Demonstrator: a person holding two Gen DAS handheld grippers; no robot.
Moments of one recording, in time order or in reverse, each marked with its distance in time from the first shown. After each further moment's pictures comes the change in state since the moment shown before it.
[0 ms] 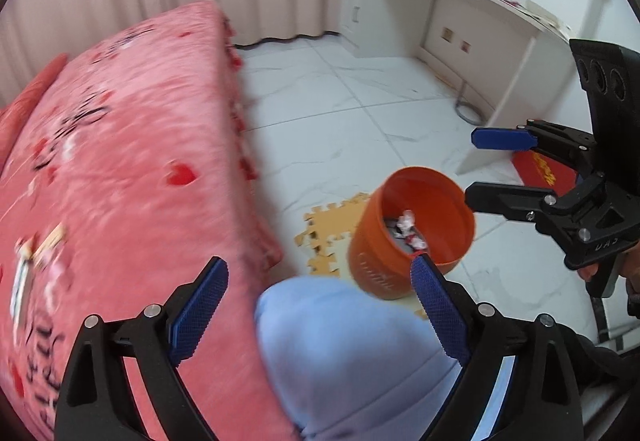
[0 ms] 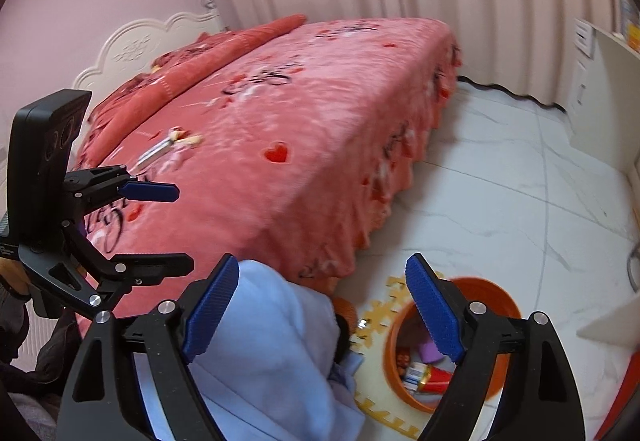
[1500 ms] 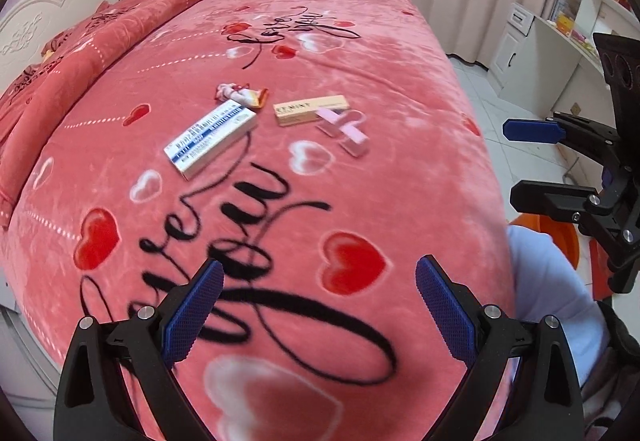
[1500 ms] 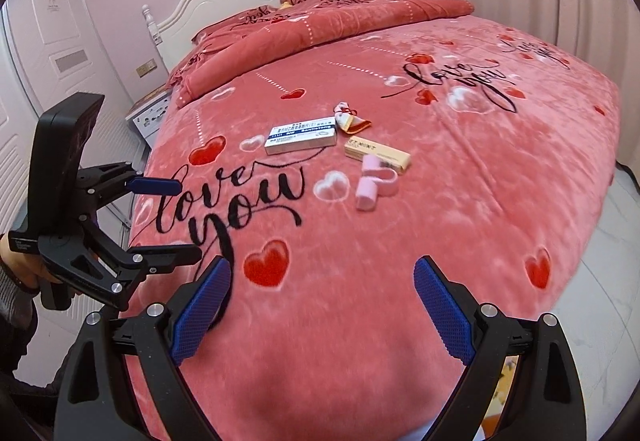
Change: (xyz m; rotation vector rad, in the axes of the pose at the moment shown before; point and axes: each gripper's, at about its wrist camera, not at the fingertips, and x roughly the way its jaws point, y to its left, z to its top) left arm -0.086 0.246 -0.131 -0.388 0.015 0.253; right arm 0.185 0.253 0.109 -0.341 0.140 0.292
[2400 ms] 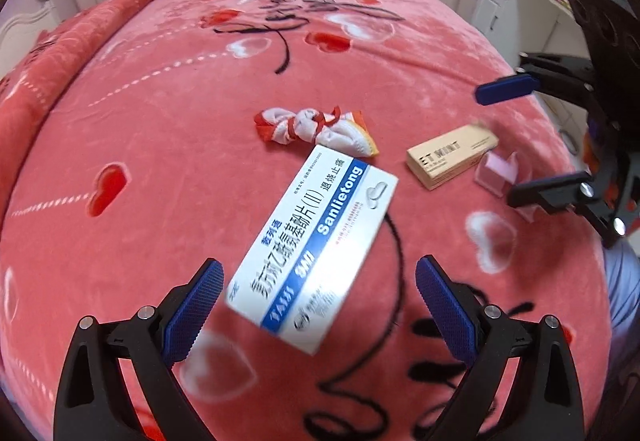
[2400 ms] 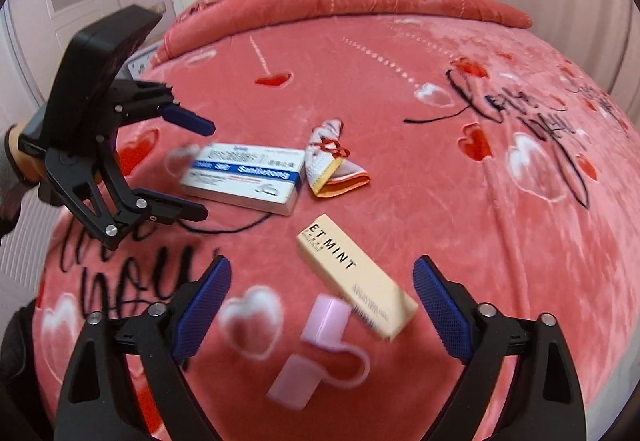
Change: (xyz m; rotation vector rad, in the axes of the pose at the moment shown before) left arm 0.130 0.126 0.099 0.216 0.067 -0.109; right arm 0.184 -0.046 0.114 -0.222 0.146 0.001
